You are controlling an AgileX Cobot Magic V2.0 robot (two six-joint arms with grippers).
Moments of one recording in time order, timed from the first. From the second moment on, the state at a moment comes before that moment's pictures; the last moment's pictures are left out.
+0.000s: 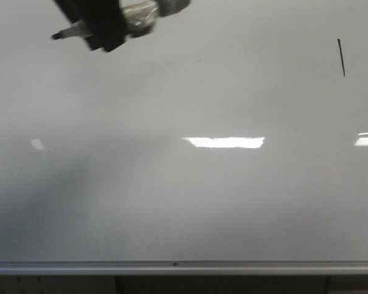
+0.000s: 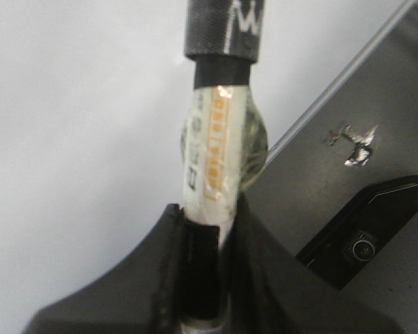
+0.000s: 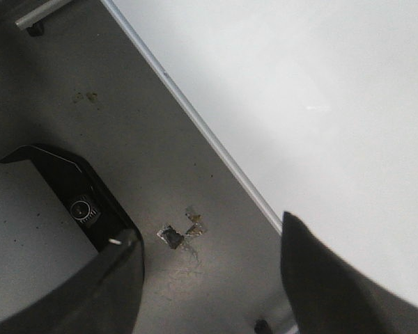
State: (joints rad) left arm -0.67 1.48 -1.35 0.11 1.02 0.13; right arm 0.22 1.07 -1.14 0.28 1.18 -0.67
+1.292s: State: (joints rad) left arm -0.08 1.56 -0.73 0.14 -0.12 -0.21; right arm 0.22 1.07 -1.14 0.36 1.18 -0.65
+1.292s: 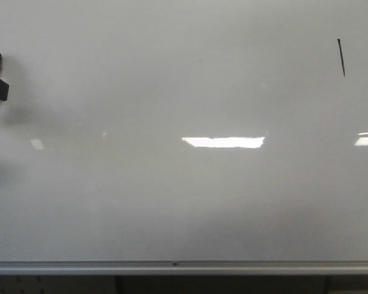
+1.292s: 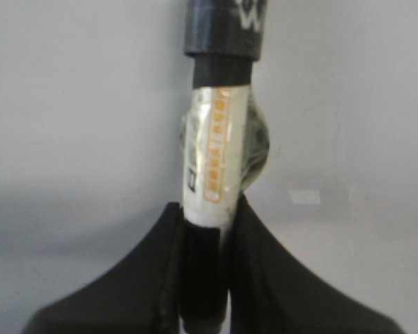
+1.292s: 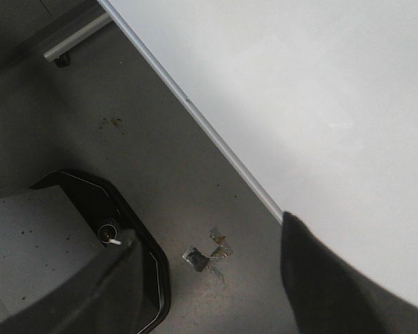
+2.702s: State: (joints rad) left arm -0.13 0.91 -0.78 0.14 0.61 -0.16; right arm 0.22 0.88 -1.13 0.05 1.18 -0.01
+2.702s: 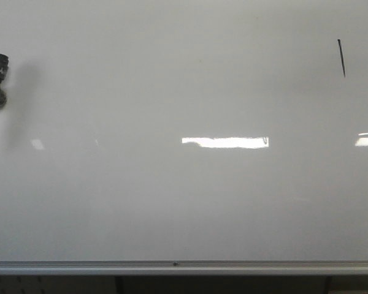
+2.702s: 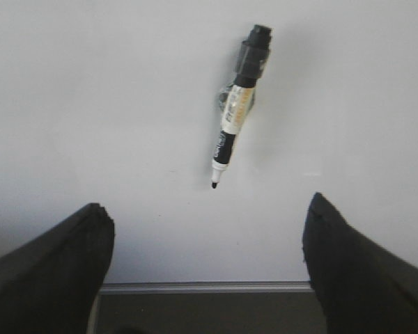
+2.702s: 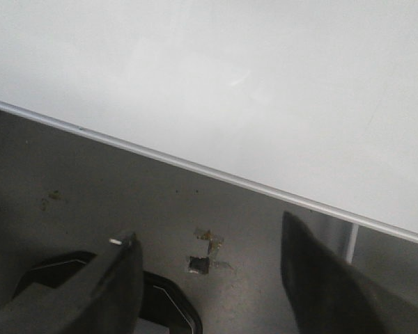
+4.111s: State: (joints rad) left arm -0.25 0.58 -0.78 0.12 0.88 -0.16; right arm 0.22 0.47 -0.88 -0.04 1.17 0.02
